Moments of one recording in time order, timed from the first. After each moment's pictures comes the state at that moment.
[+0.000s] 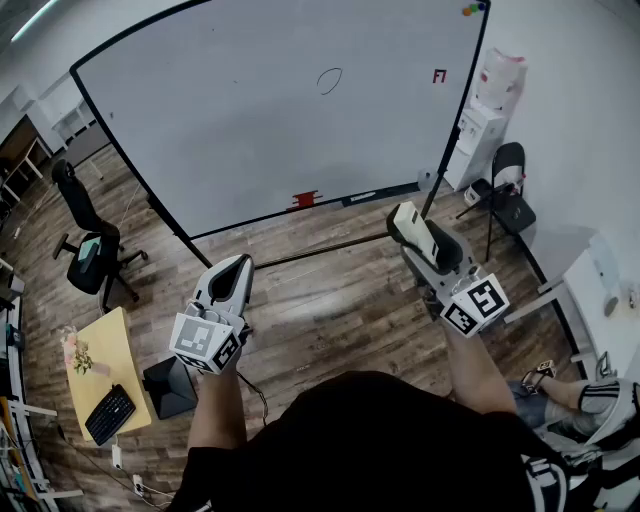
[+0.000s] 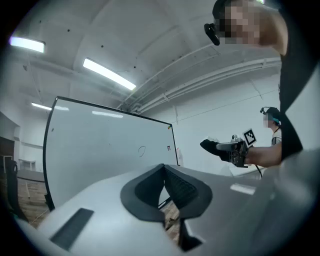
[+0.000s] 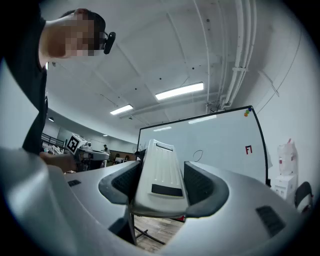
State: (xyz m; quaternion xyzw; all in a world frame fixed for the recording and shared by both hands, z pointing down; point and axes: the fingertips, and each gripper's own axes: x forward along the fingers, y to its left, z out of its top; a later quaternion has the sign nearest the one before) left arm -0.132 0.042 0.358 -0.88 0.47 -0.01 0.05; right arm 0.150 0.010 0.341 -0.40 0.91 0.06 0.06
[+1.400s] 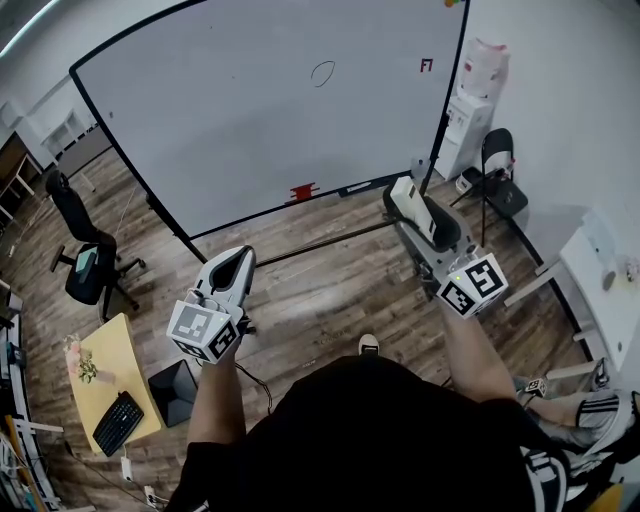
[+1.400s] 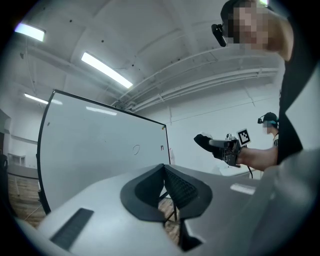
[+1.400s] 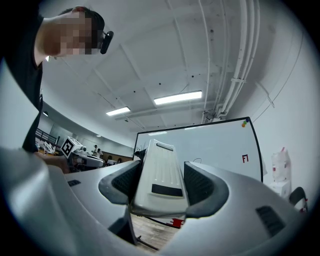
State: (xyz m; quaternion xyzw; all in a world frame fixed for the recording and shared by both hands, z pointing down) left arm -0.147 0.065 0.364 -0.91 0.42 0.00 0.04; right arm 0.127 0.039 0.320 -0.43 0.89 0.09 0.08
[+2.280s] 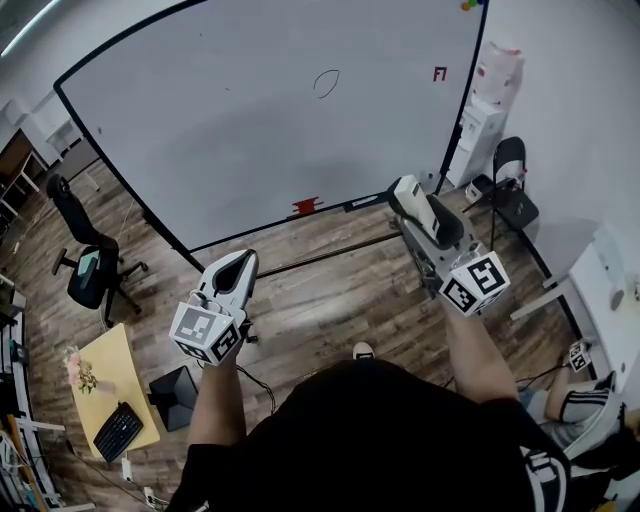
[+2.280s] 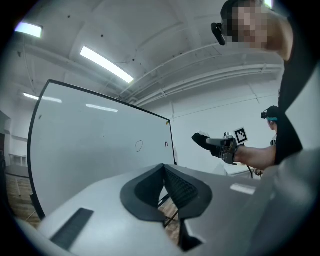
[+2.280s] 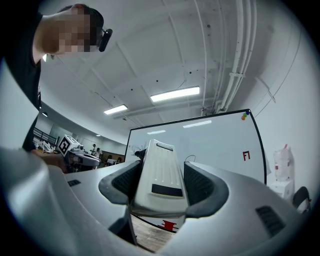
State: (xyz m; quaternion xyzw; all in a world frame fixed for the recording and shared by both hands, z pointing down) left arm -0.132 -0.018 0.372 -0.90 0.43 -0.01 0.03; right arm 0.146 -0.061 0.326 -0.43 0.90 0.08 0.08
